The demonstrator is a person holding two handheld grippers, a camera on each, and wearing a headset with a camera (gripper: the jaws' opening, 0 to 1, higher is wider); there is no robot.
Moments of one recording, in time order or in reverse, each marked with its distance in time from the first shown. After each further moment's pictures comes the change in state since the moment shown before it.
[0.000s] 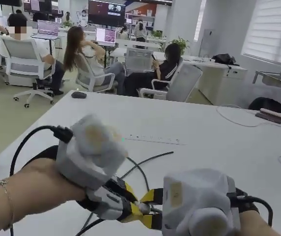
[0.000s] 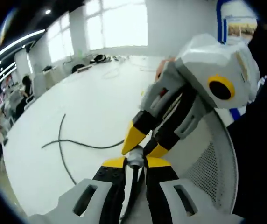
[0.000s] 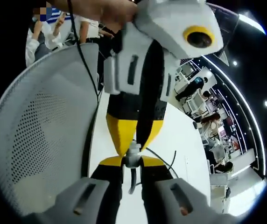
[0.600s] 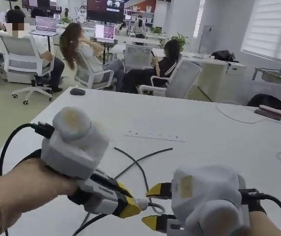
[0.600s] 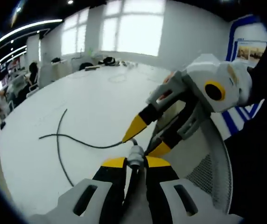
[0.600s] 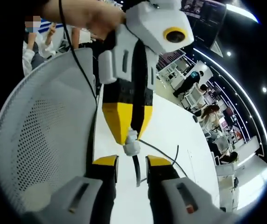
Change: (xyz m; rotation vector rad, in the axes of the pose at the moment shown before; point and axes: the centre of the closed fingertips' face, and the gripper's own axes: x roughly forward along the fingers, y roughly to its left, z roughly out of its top) left arm -0.005 -0.005 0.001 0.083 -0.049 0.075; right arm -0.009 -0.002 -0.010 0.111 -0.015 -0.007
